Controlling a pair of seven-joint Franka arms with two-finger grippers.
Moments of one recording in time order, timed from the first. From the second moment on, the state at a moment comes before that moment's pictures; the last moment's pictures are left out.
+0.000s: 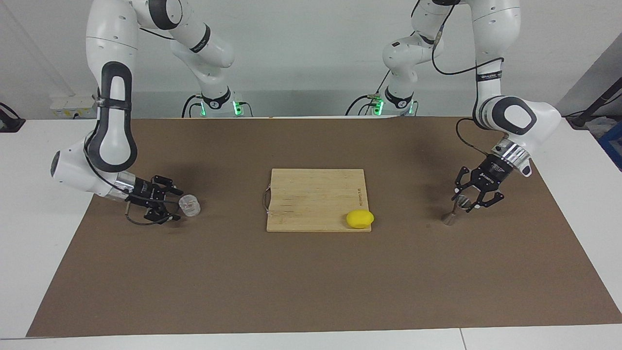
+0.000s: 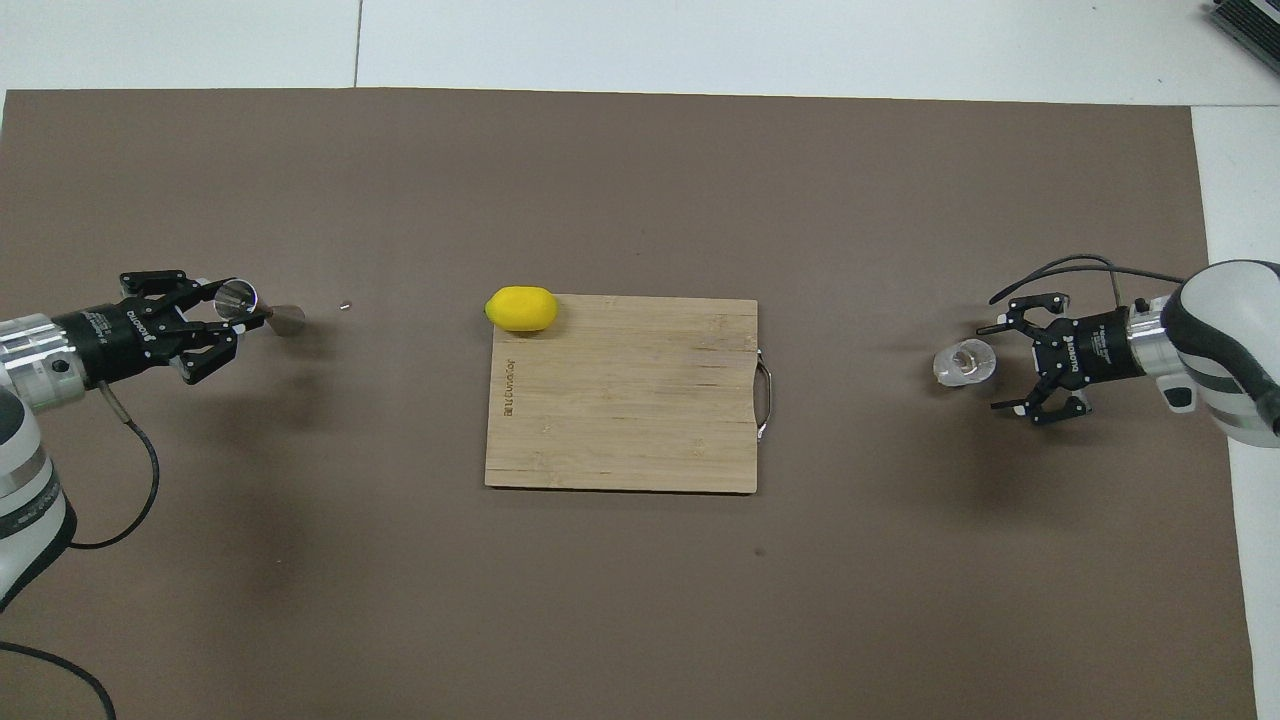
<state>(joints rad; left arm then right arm) 0.32 0.16 -0.12 -2.16 -1.17 2.30 -1.23 -0.37 0.41 0.07 -1.93 0.63 1.96 0.82</state>
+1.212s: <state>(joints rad) -0.21 0.12 -0.15 -2.01 -1.36 2.41 -1.27 -0.37 0.41 0.08 -1.96 0.65 1.96 0.77</state>
